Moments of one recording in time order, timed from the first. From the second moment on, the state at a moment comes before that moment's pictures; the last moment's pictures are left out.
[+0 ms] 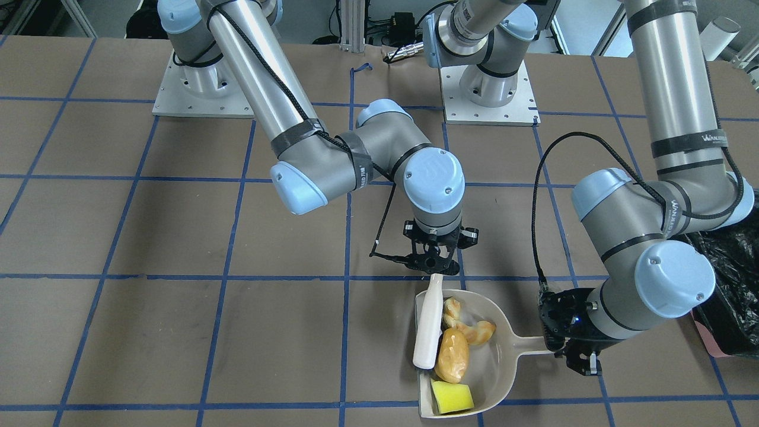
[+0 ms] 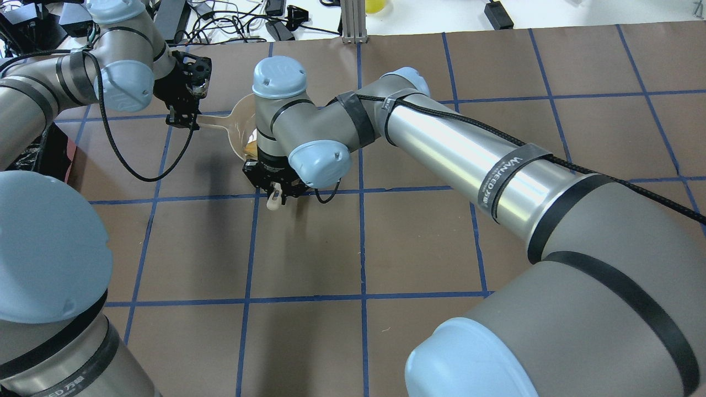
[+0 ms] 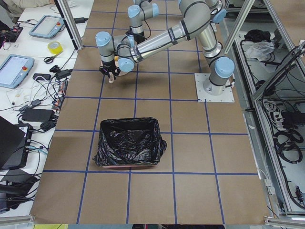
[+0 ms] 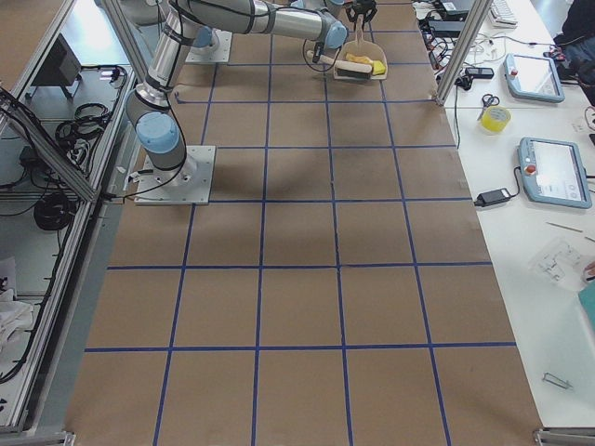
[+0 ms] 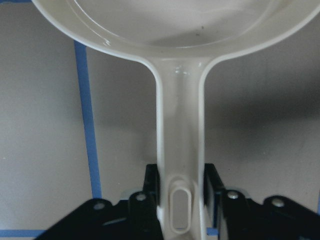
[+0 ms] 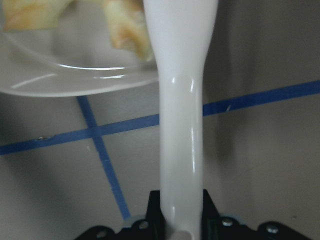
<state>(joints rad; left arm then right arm) -1.39 -2.16 -1.43 -1.10 1.59 1.76 2.14 -0.87 1.29 -2.02 -1.28 0.80</state>
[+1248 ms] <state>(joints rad) -1.39 -2.16 -1.43 -1.10 1.57 1.77 2.11 -1.00 1.34 -1.82 -1.37 0.82</state>
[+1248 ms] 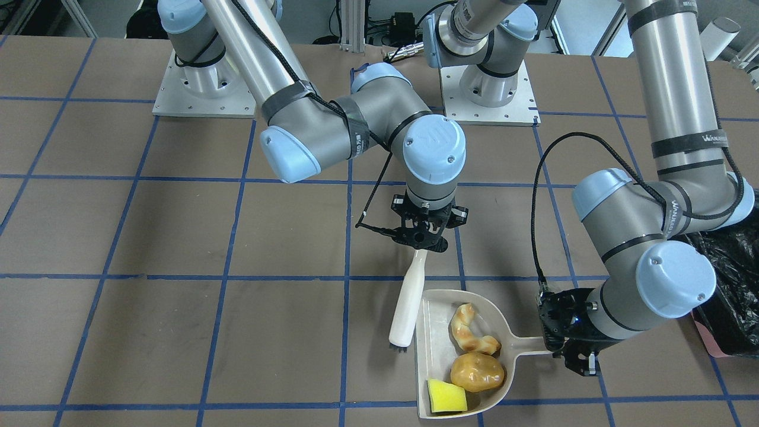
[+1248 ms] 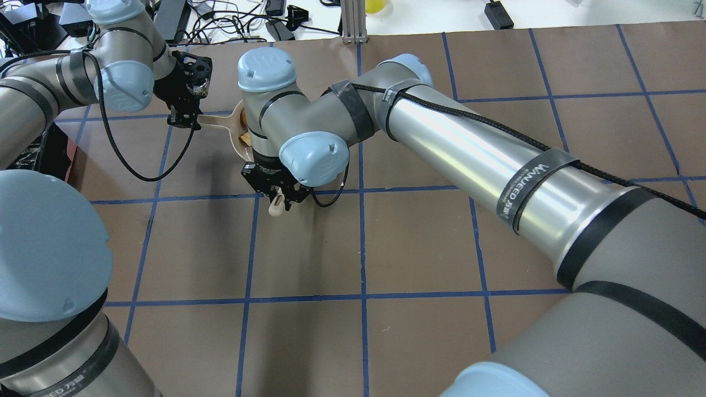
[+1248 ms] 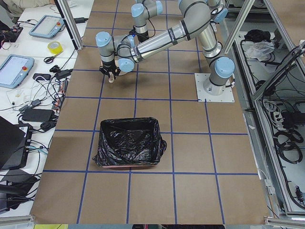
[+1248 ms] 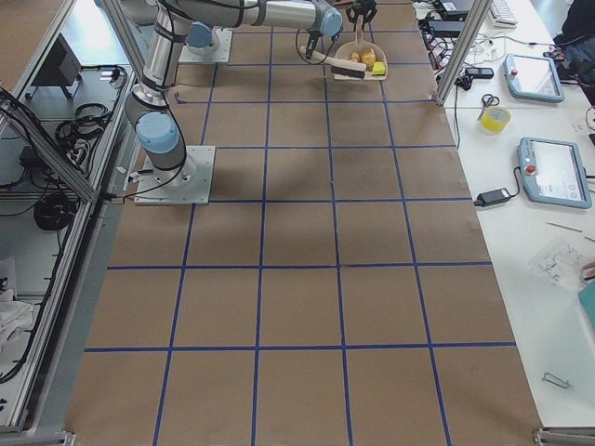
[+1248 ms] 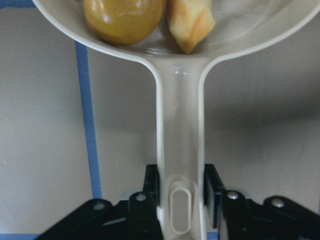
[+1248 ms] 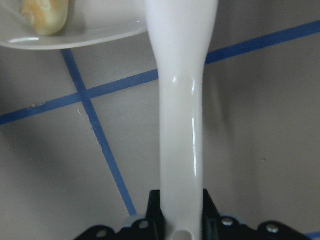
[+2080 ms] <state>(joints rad) -1.30 -2.10 -1.43 -1.14 1.45 1.78 1.70 -1.22 1.53 -1.61 -1.61 0.26</state>
